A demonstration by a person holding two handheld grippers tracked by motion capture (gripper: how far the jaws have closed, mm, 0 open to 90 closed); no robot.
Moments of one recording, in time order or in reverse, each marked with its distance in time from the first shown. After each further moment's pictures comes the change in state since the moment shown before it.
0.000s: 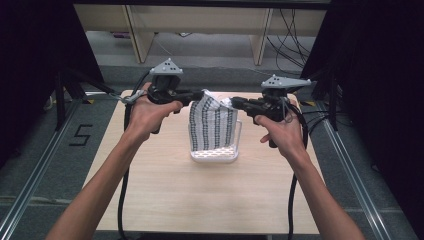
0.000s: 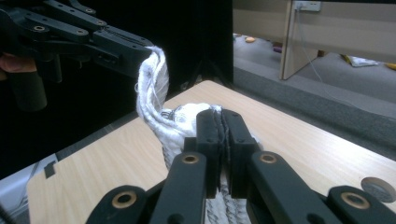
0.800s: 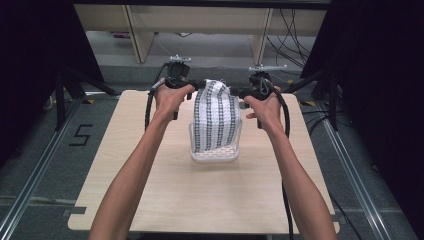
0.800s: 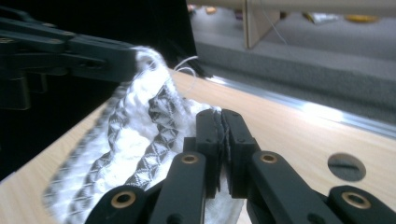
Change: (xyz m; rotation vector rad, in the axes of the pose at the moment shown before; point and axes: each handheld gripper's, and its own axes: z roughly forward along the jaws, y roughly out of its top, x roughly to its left) left arm 0.068 -0.021 0.086 0.046 0.132 -0.235; right arm -0.070 -0.002 0.077 0.117 -0.148 0.162
